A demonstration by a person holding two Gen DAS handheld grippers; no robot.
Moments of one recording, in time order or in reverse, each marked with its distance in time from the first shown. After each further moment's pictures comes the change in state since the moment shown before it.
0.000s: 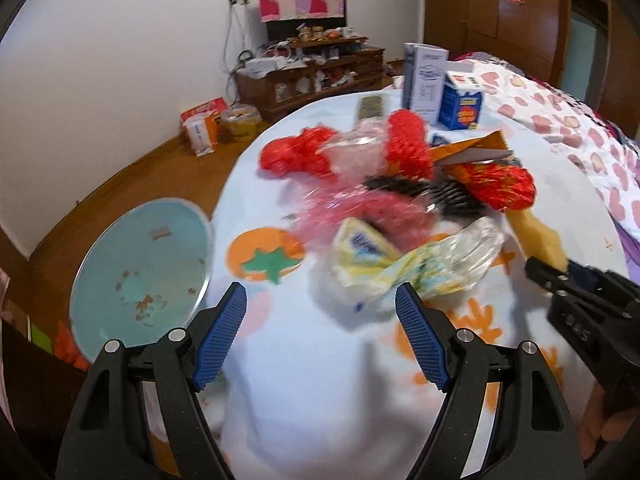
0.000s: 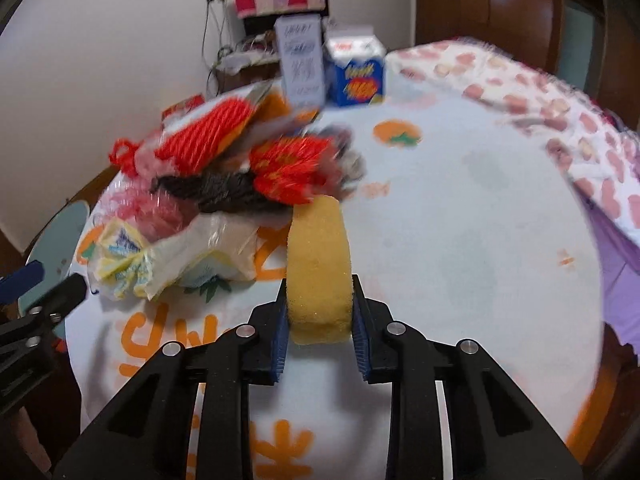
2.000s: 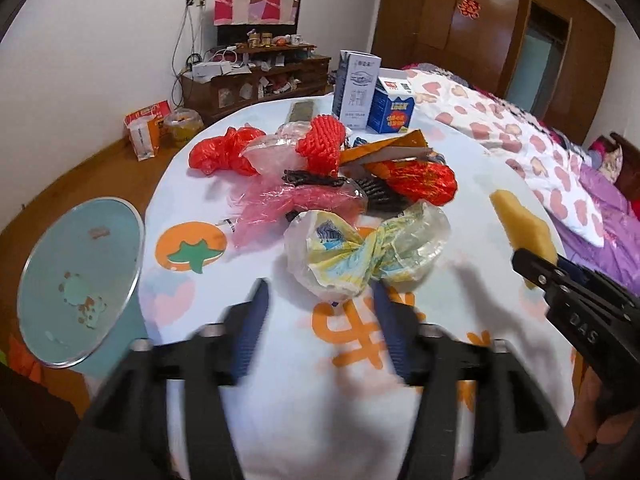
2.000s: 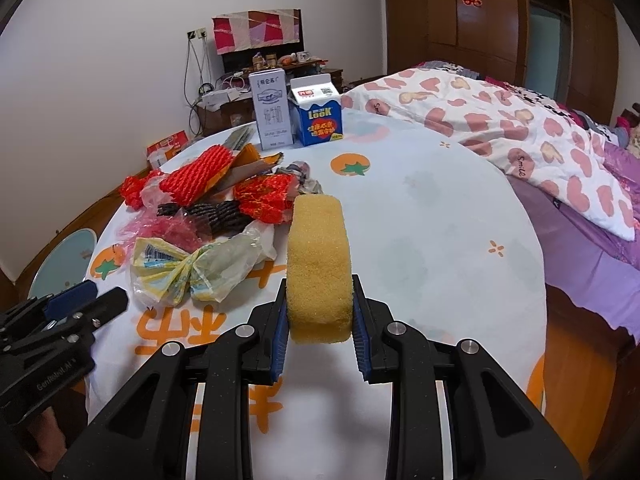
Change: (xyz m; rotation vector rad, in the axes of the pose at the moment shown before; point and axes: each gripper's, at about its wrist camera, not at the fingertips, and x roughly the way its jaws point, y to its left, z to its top) left arm -0.009 -0.014 -0.014 -0.014 -0.020 -0.239; right arm -0.055 -0.019 -0.014 0.066 -0.100 -0.050
